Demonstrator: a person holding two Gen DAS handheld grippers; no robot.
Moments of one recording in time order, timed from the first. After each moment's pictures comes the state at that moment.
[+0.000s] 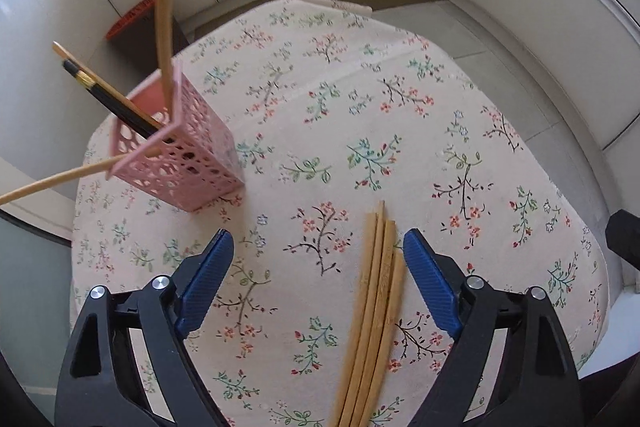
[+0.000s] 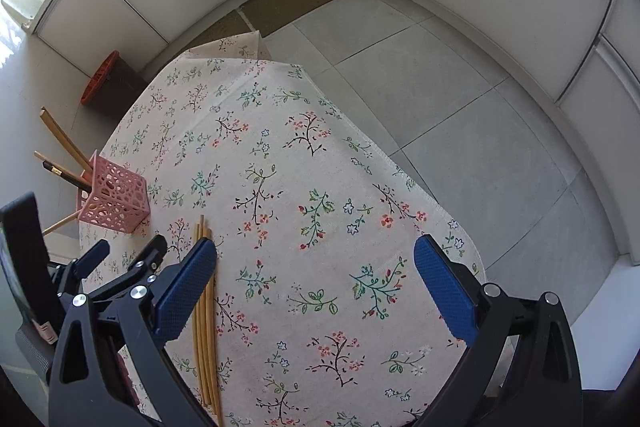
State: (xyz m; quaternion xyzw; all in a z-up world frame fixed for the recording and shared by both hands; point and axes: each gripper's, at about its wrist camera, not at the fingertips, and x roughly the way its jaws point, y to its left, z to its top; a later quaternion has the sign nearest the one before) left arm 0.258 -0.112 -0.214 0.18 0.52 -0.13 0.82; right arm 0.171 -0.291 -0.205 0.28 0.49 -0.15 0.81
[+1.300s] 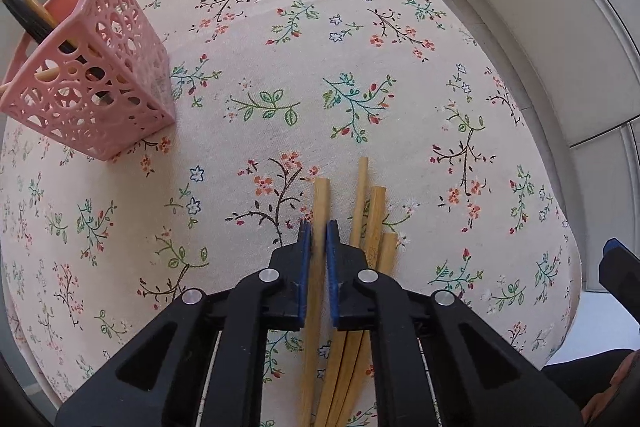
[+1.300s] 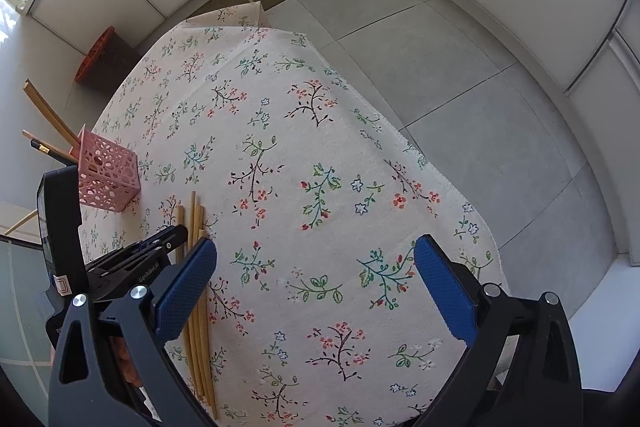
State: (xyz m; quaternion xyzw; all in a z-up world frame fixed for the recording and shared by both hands) left arm 0.276 -0.098 -0.259 0.09 0.61 -0.18 0.77; right arm 0.184 -0.277 -0.223 0.28 0.53 -0.13 0.79
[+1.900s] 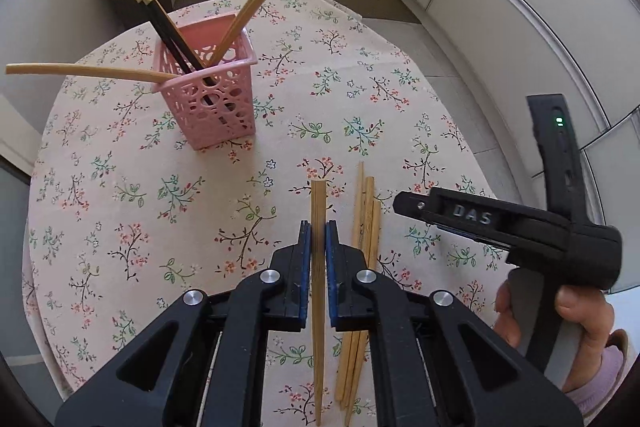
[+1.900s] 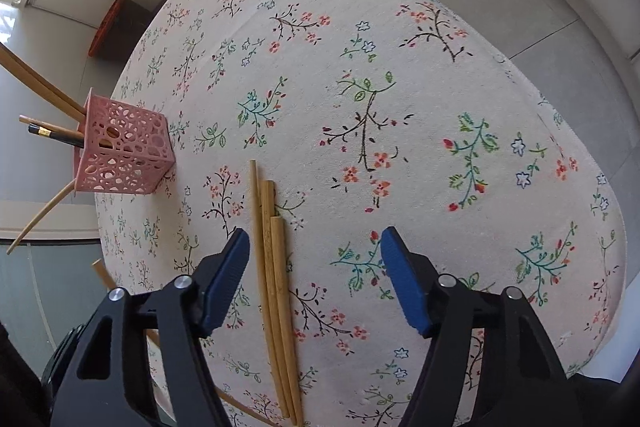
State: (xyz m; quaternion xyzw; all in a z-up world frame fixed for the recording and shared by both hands) left arm 0.222 -0.018 -0.165 0.03 0.55 -0.20 0.81; right arm 0.249 -0.214 -0.271 0.31 0.58 -0.07 0.75
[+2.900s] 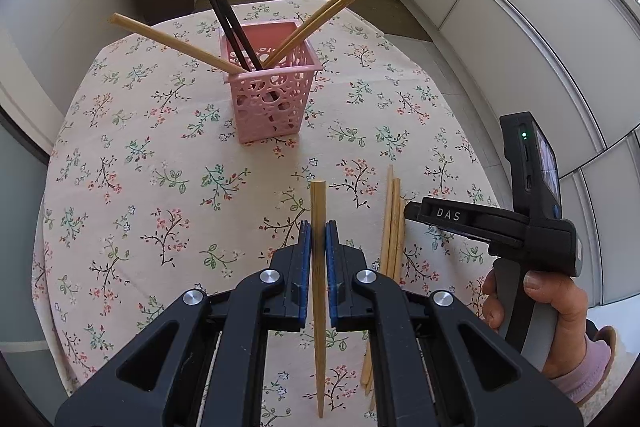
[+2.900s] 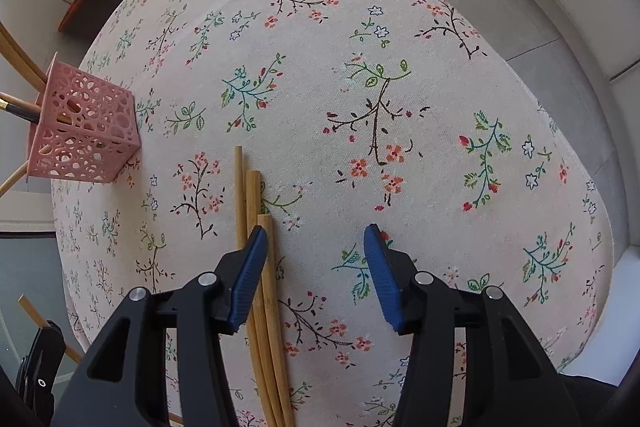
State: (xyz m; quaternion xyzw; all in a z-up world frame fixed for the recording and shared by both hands) left arm 0.226 0.024 -0.159 0.00 0.54 -0.19 0.82; right arm 0.266 -0.188 -0.282 0.25 0.61 -0.11 0.74
